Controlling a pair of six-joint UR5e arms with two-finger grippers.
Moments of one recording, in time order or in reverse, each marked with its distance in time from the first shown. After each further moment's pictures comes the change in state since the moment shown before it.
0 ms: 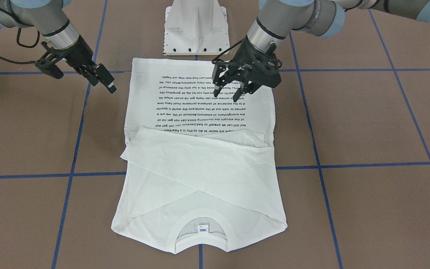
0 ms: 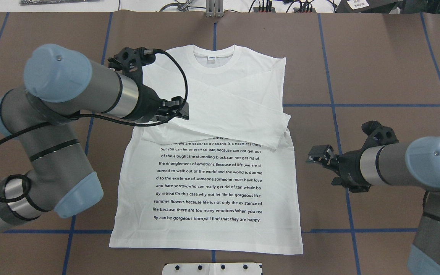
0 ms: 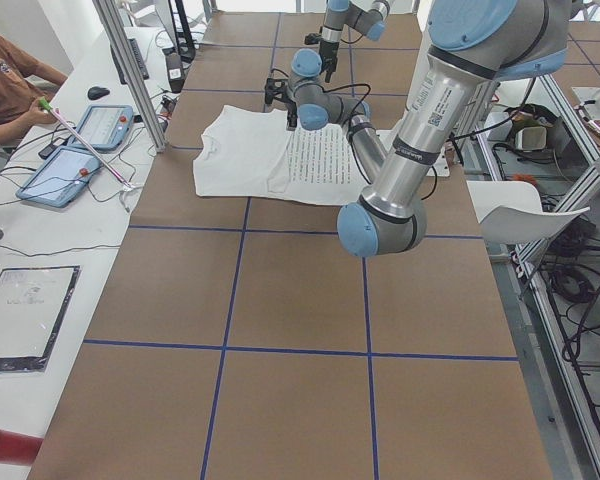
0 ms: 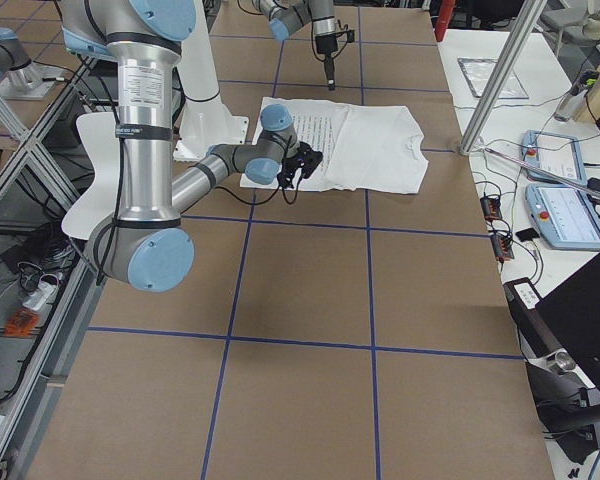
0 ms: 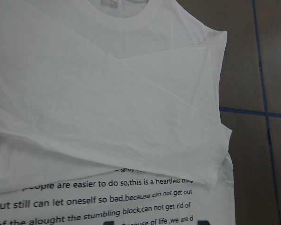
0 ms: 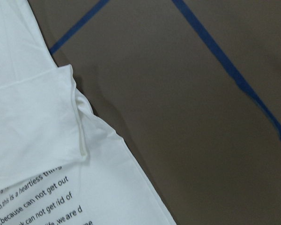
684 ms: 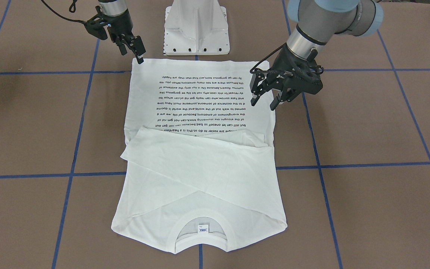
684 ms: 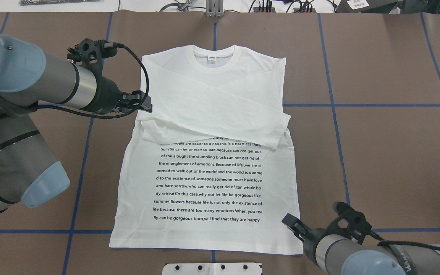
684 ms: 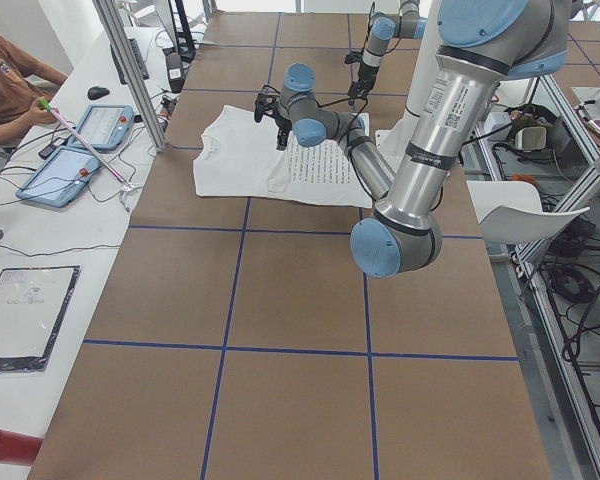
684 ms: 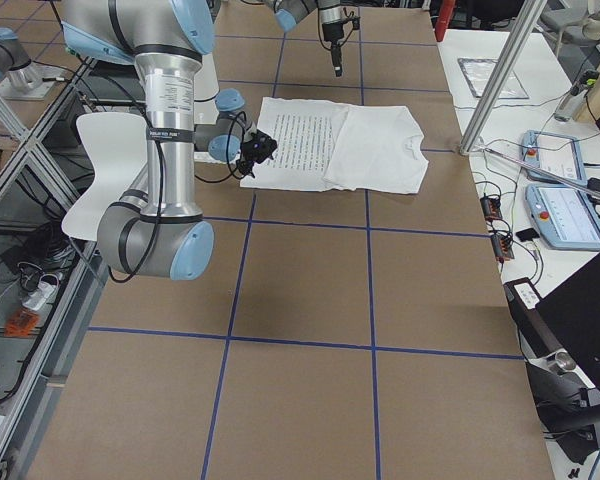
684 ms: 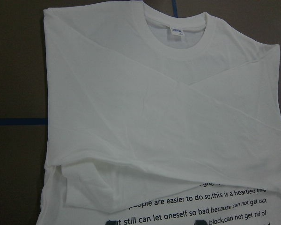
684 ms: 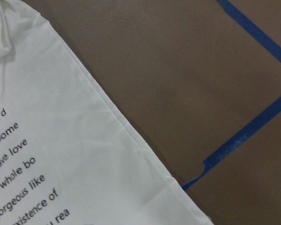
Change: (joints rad) left arm -0.067 0.099 -0.026 0.001 -0.019 0.094; right arm -0.454 0.053 0.083 -0.333 -0.438 0.355
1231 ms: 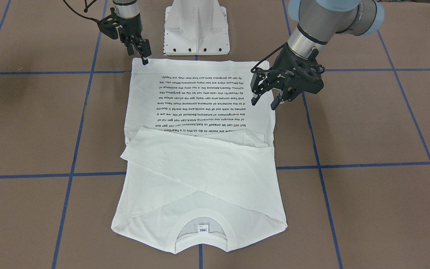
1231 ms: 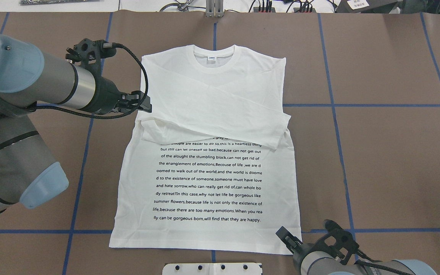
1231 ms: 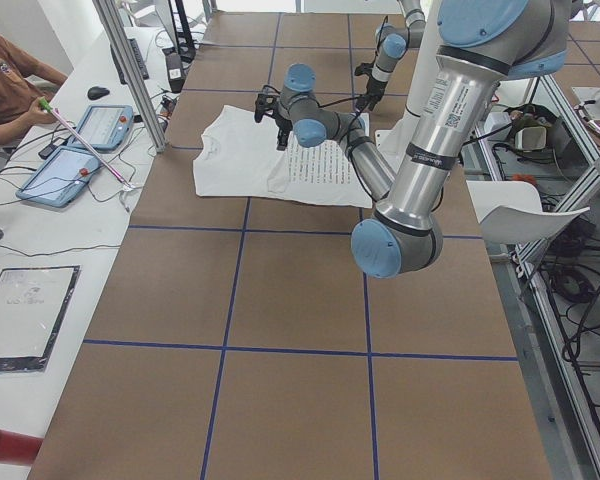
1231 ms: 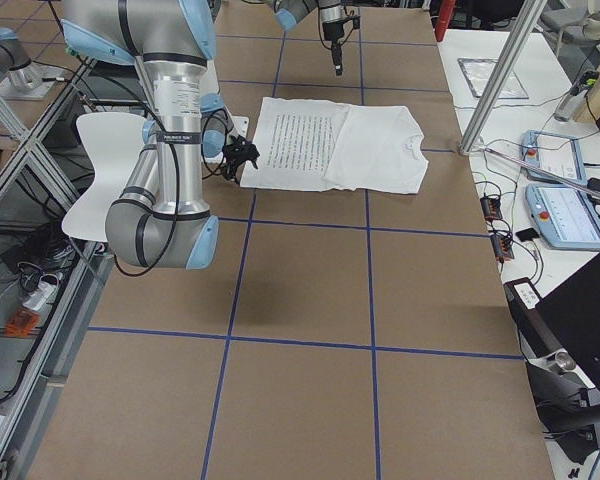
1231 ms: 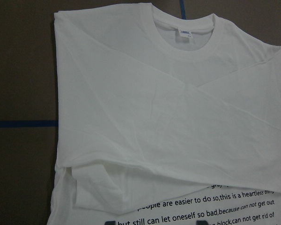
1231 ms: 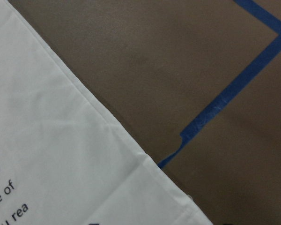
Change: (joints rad) left arm -0.001 0.004 -0.006 0.000 -0.001 -0.005; right arm -0.058 0.058 -0.071 -0.058 -0.051 0.105
